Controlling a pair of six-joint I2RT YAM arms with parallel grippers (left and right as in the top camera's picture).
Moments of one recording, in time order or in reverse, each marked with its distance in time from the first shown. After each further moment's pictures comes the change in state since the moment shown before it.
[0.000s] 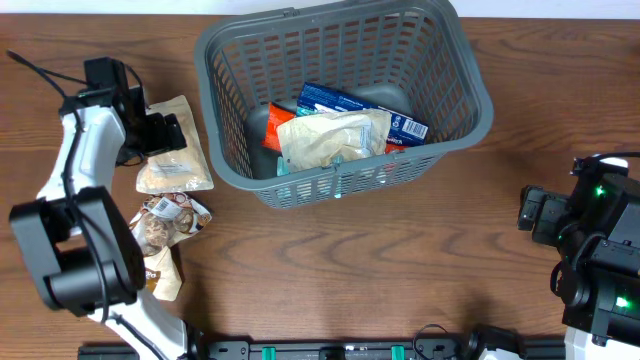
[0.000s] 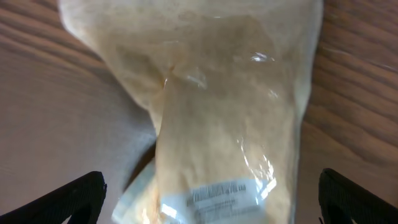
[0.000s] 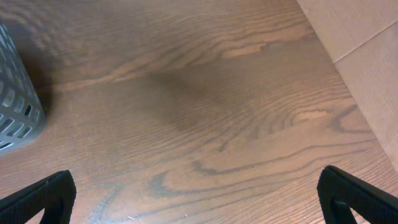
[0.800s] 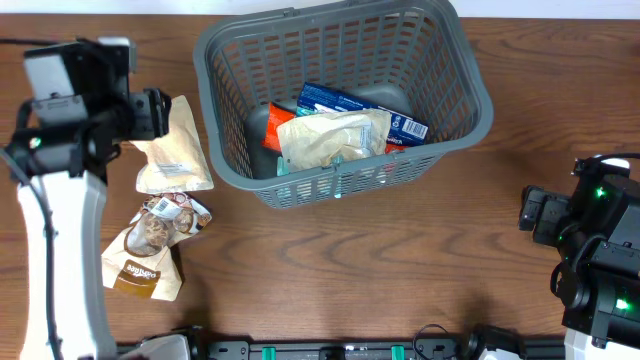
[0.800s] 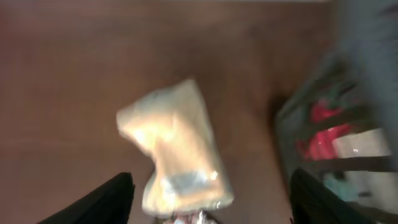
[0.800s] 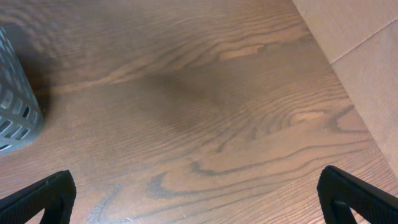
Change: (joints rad) left arm -0.054 -0.492 0.026 -0.079 0.069 0.166; right arm 0.000 -0.006 0.000 0.002 0.007 0.000
